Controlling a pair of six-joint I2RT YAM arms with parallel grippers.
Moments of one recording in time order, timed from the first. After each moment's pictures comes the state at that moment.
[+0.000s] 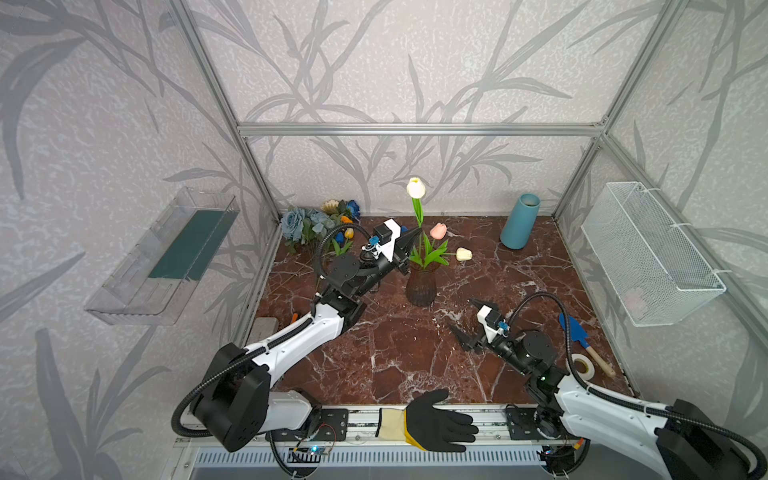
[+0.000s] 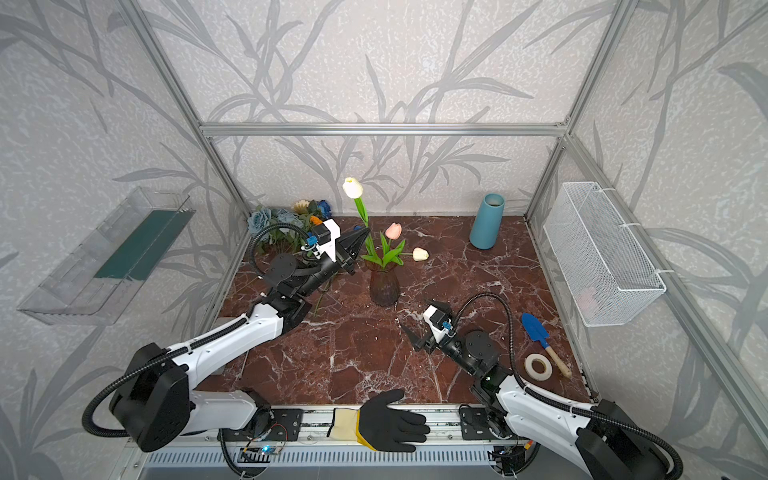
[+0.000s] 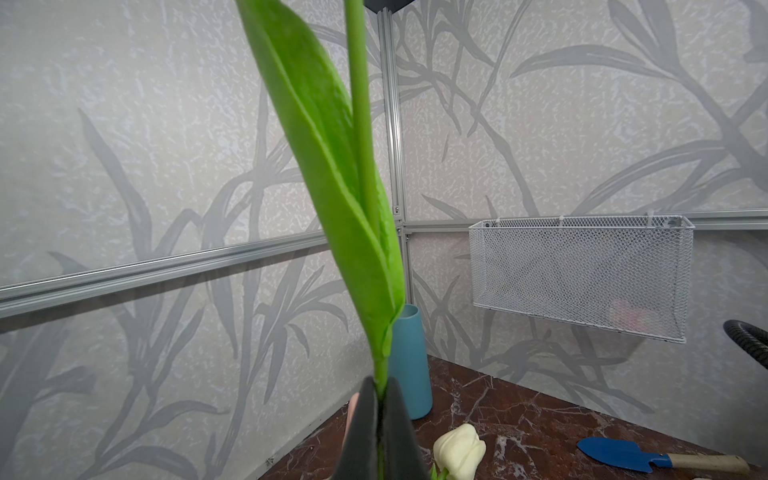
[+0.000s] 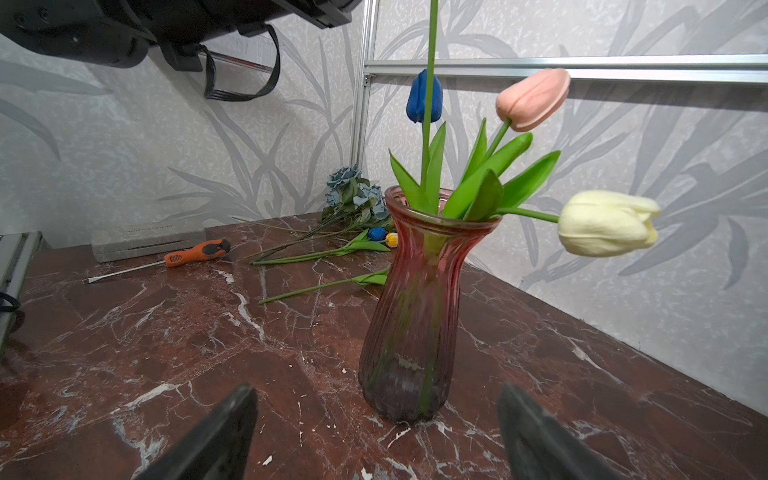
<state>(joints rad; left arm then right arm) -0.57 1.34 0.83 0.86 0.30 -0.01 0.72 0.88 0.07 0.88 -0.11 -0.12</state>
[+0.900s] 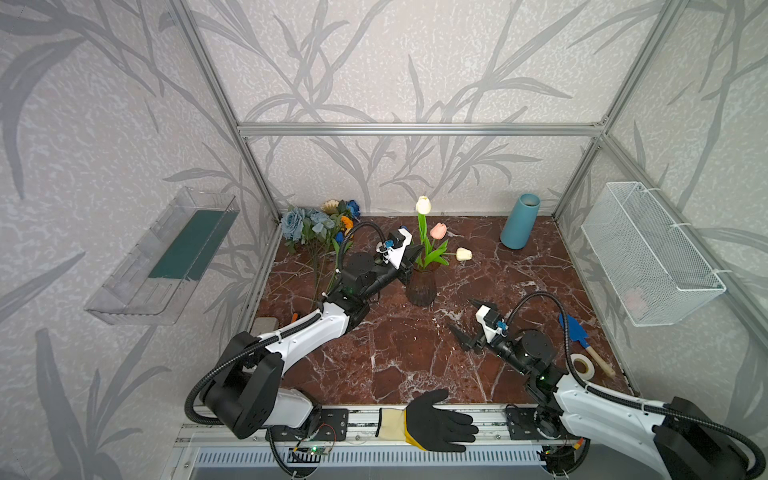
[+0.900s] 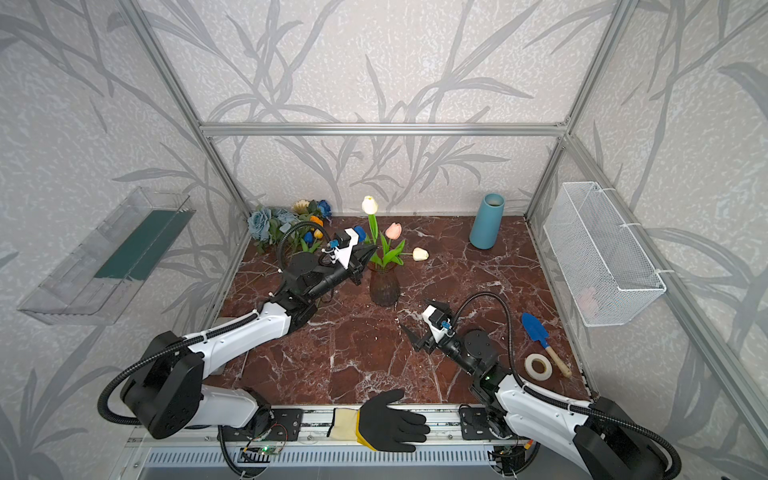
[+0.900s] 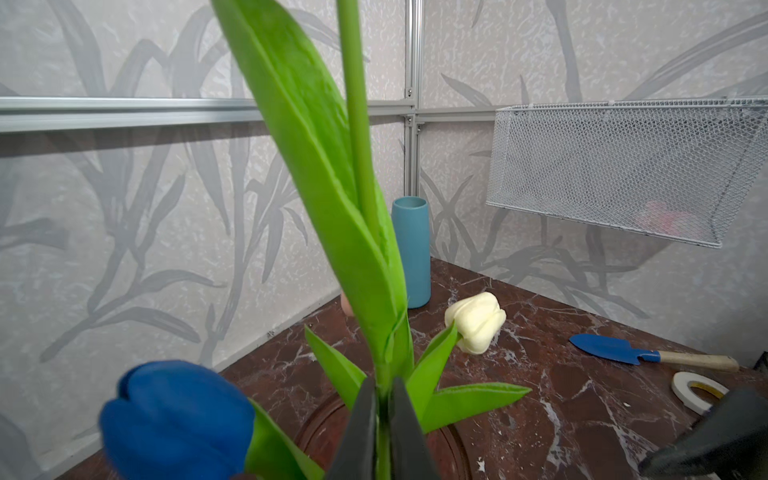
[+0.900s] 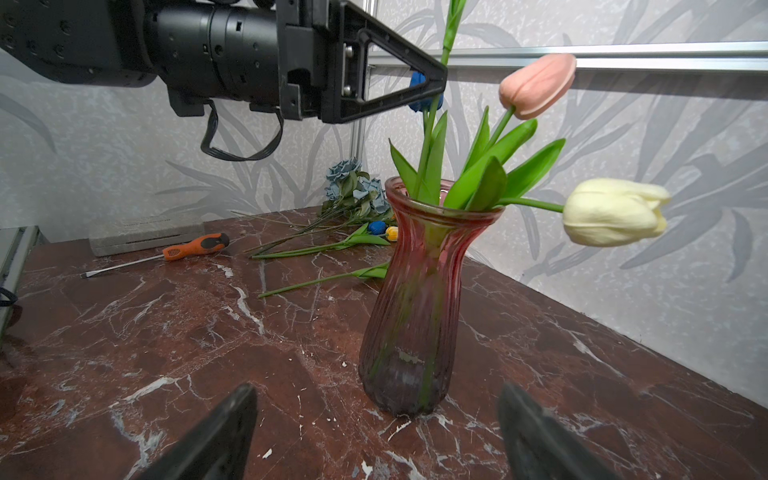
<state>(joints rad) -0.57 1.40 0.80 0.65 0.29 0.02 0.72 0.90 0.07 0.88 -0.11 -0.12</state>
